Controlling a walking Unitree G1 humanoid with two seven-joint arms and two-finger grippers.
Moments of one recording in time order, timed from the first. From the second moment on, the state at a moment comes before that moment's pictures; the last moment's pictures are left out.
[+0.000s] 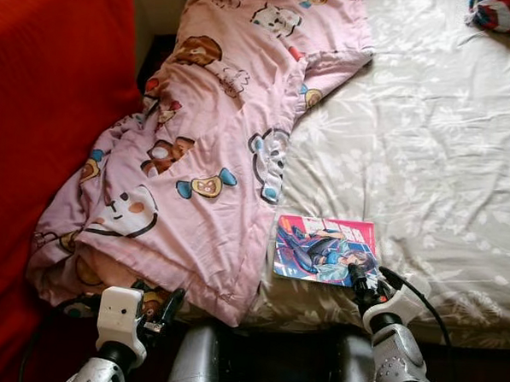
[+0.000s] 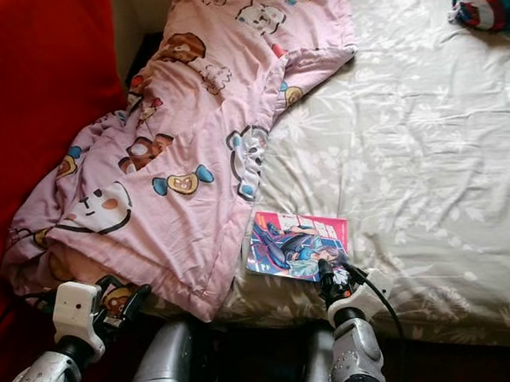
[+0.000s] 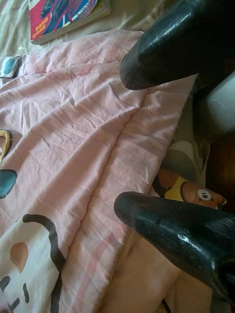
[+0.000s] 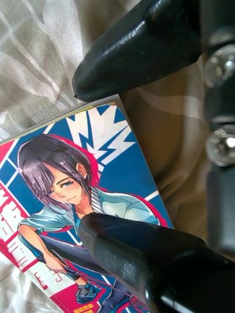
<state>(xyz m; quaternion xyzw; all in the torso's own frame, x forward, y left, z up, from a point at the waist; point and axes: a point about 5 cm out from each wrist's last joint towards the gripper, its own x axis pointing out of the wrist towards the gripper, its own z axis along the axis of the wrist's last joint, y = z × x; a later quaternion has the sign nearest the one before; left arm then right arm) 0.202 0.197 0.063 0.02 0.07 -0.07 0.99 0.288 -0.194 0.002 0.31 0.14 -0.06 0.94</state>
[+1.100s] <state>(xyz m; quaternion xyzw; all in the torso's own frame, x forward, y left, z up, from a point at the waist) 0.197 0.197 0.083 0.04 0.08 -0.09 0.99 0.272 -0.220 -0.008 0.50 0.08 -0.10 0.86</state>
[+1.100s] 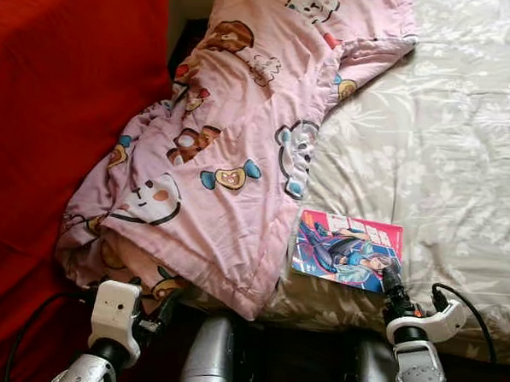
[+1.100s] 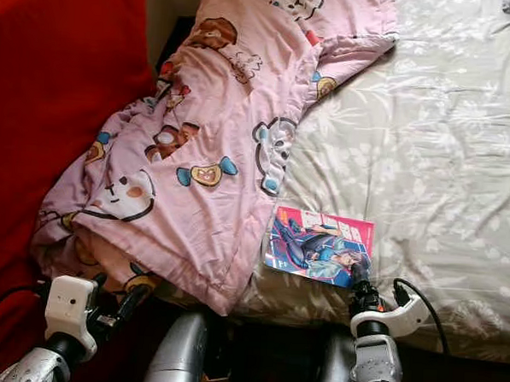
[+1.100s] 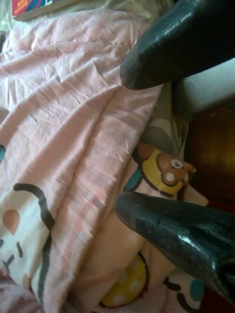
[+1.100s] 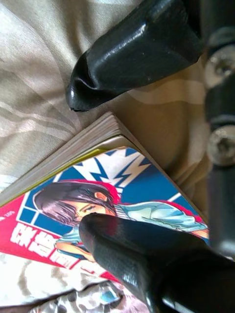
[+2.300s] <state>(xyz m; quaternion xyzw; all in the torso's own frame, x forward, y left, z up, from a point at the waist) 0.205 0.198 0.080 0.05 0.08 -0.09 0.99 0.270 -0.197 -0.013 0.52 0.10 -0.06 0.84</state>
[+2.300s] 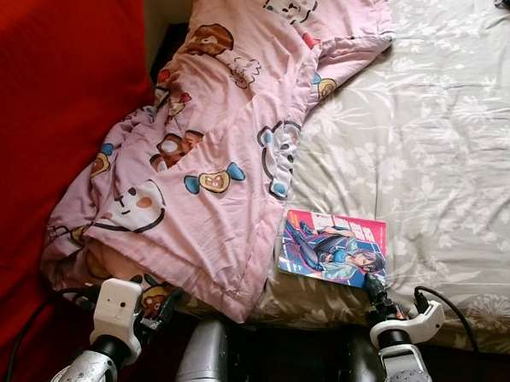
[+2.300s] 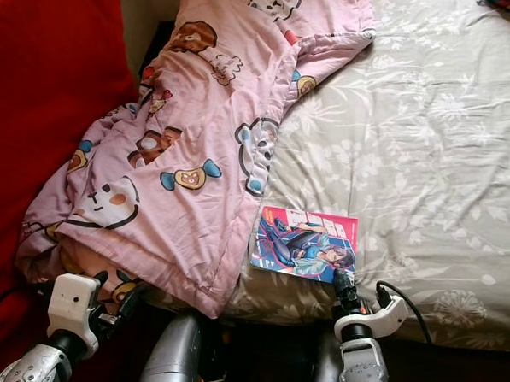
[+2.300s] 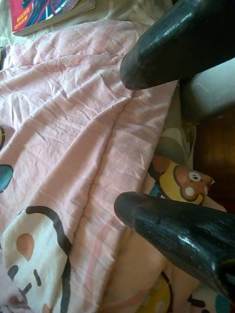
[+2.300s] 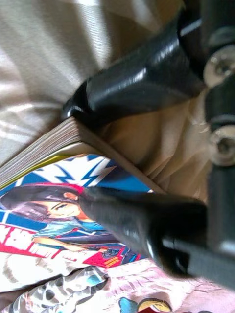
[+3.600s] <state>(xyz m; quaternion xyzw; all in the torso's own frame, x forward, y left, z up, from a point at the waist) 0.260 0.188 0.061 -0.01 0.05 -0.02 1.00 0.287 -0.196 0.034 0.27 0.01 -0.01 0.96</state>
